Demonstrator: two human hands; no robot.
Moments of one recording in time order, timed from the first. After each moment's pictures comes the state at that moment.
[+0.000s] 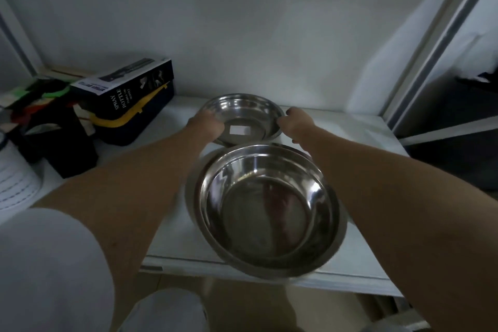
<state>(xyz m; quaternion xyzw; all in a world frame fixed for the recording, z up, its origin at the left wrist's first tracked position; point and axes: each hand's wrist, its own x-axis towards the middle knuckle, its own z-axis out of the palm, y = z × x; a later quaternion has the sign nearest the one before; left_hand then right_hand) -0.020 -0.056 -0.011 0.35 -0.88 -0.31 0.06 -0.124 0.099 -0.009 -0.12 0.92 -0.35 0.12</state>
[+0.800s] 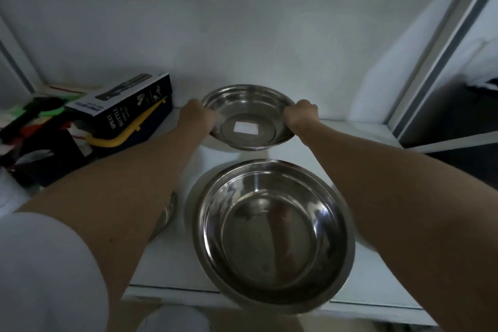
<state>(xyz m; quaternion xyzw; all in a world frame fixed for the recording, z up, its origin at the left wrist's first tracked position) -0.058 -0.086 0.010 0.40 -0.83 -0.36 0.15 -0.154 0.082 0.017 -0.06 0.91 -0.39 0.06</state>
